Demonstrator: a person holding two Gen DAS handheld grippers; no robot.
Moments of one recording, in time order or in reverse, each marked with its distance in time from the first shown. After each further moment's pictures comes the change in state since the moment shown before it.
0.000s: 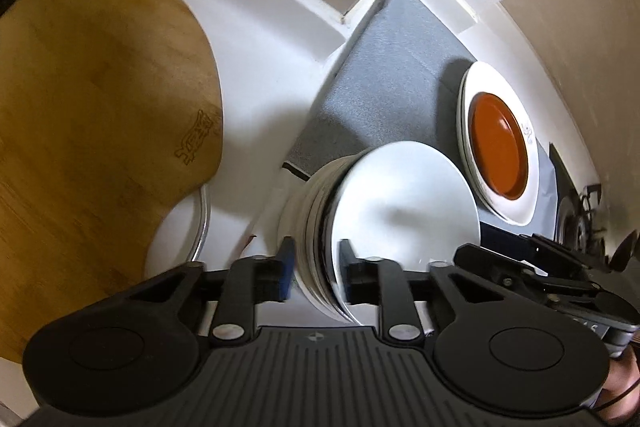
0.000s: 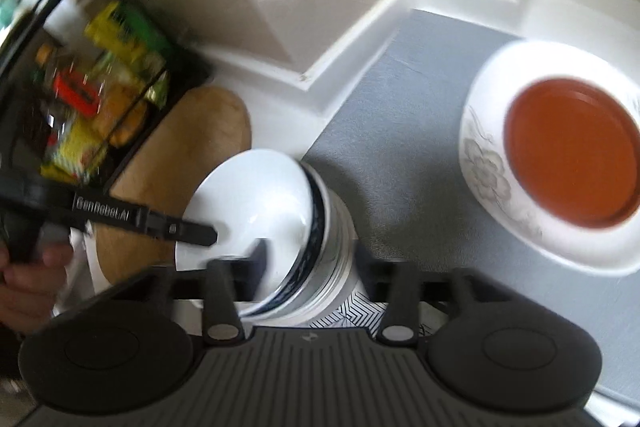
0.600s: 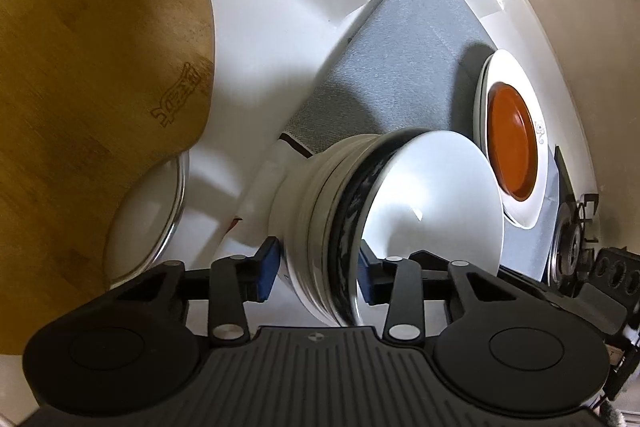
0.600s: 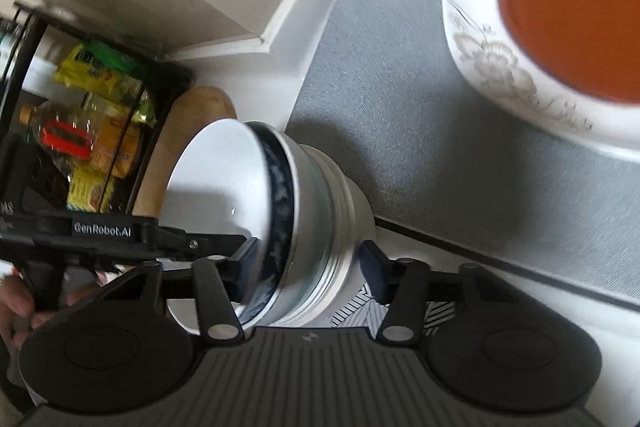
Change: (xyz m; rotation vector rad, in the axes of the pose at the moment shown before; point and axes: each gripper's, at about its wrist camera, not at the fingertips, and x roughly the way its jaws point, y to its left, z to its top) left arm 0.034 0.006 0.001 -0.078 0.090 -0.024; right arm 0.043 -0.021 -0.026 0.178 0.059 0.097
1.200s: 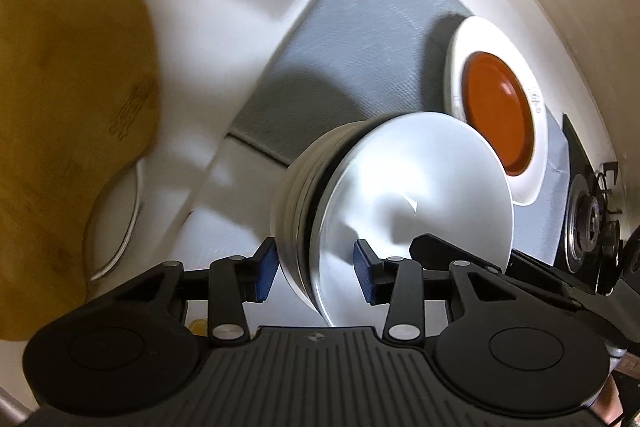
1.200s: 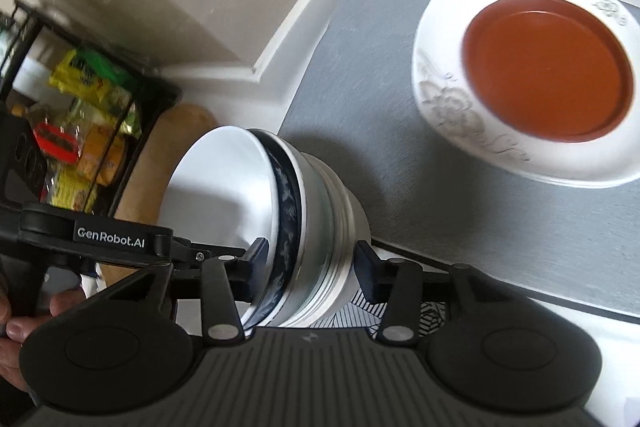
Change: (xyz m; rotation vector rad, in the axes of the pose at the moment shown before) left arm 0.000 -0.065 -0.001 0.103 0.012 0.099; right arm -0.042 -0.003 0.000 0.028 -0.083 -0.073
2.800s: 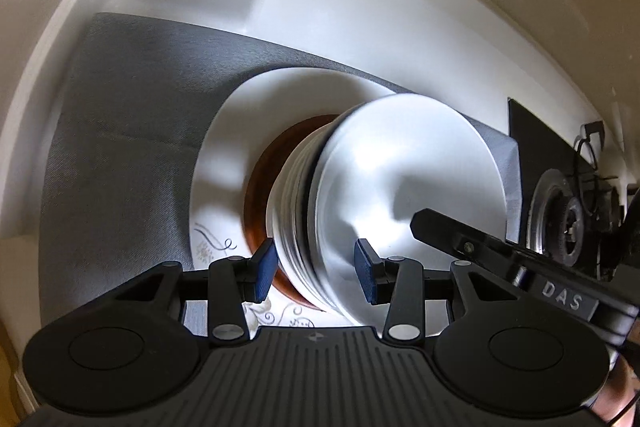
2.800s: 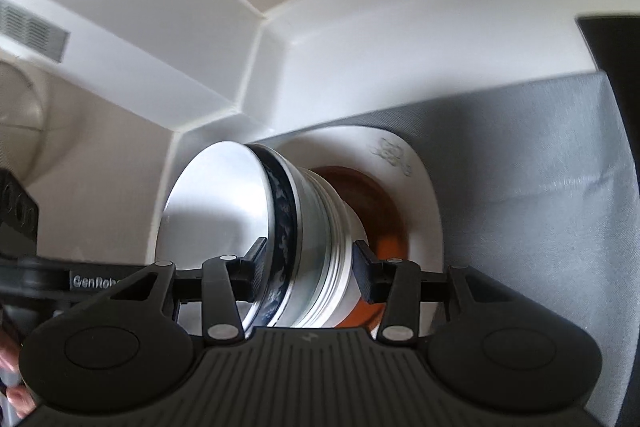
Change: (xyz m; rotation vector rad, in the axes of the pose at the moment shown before) left arm 0.082 -0.184 0.117 0.272 0.069 0.018; right arm -0.068 -0.176 0.112 0.310 -0.165 -0.068
